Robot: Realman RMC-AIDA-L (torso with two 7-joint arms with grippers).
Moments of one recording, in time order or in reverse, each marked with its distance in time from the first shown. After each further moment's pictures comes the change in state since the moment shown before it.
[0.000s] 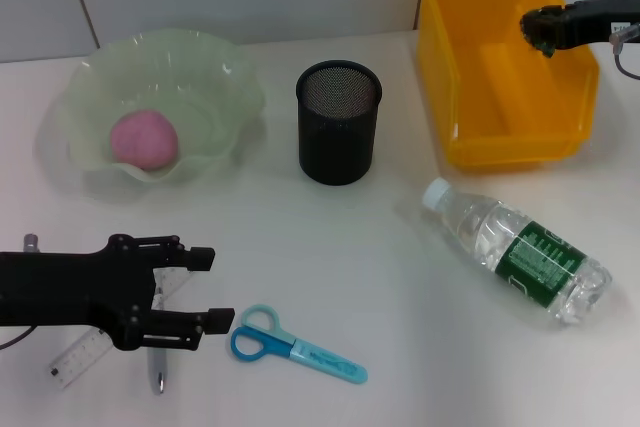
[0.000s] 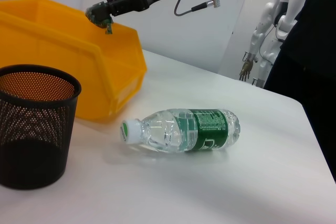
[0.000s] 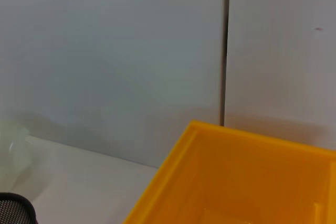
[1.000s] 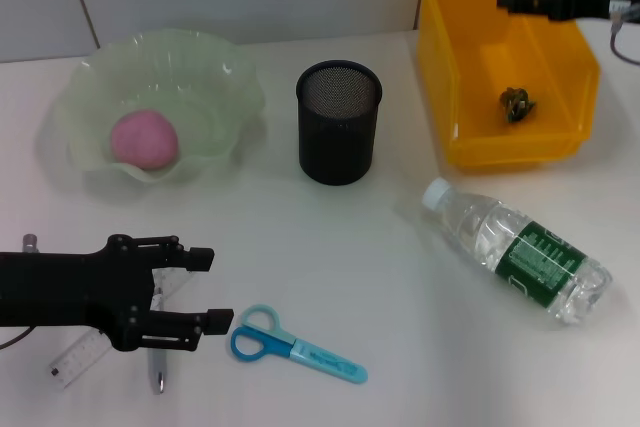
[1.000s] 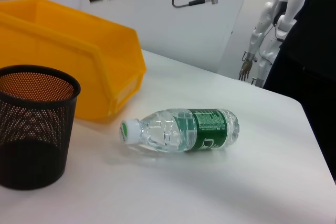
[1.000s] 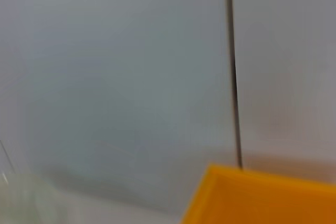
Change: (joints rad) left arm 0.000 0.002 0.000 0.000 0.000 0.003 0.002; right arm -0.029 0.003 0.010 0.011 0.199 0.008 -0.054
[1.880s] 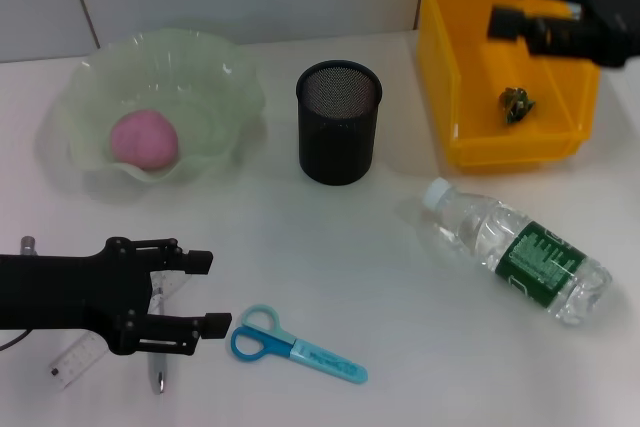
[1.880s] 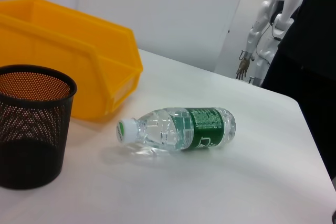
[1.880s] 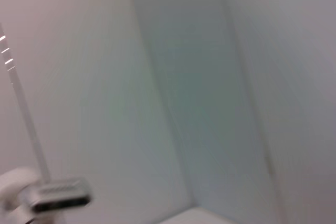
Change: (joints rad) left arm 0.003 0.003 0.000 0.000 0.000 0.009 0.008; right arm -0.097 -0.113 0.032 0.115 0.524 -0.700 -0.305
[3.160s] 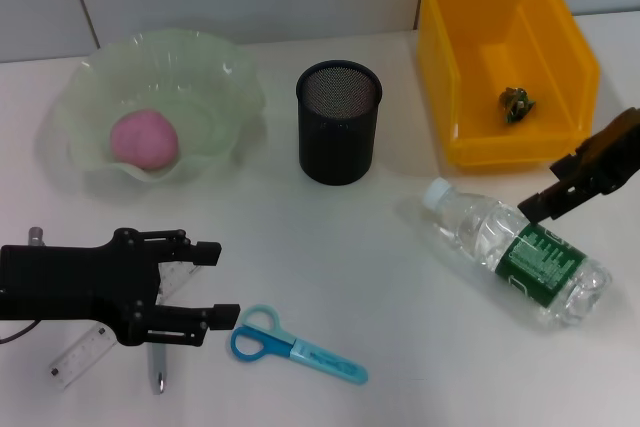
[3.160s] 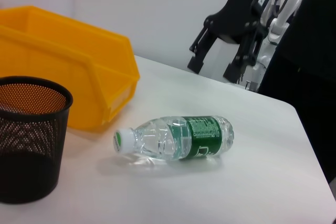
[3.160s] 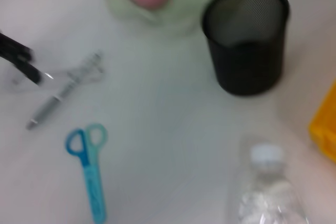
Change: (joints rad) left arm -0.015 -0.005 0.000 0.000 -0.010 0.002 -0.005; right arm 0.175 0.019 -0.218 -0.496 -0.882 -0.226 0.726
